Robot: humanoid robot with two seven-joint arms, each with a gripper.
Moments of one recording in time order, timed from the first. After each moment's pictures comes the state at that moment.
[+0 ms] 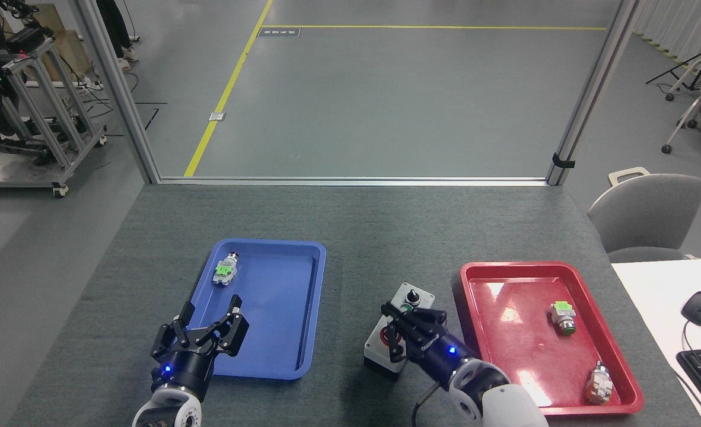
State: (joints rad) left arm -0.13 0.06 -0.01 -1.36 -1.15 -0.10 0.09; right arm -0.35 -0.01 0.22 -1.03 1.49 -0.43 -0.11
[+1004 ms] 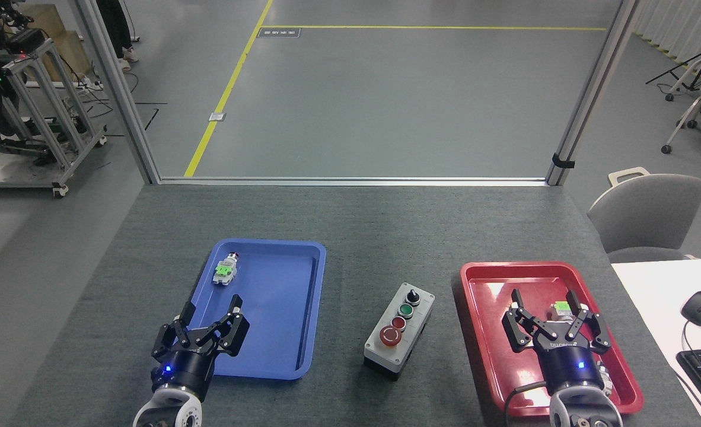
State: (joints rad) left arm -0.13 0.06 -0.01 -1.36 -1.15 -0.10 0.09; right arm -0.12 -0.06 -0.16 -1.35 1.46 -0.14 -0.12
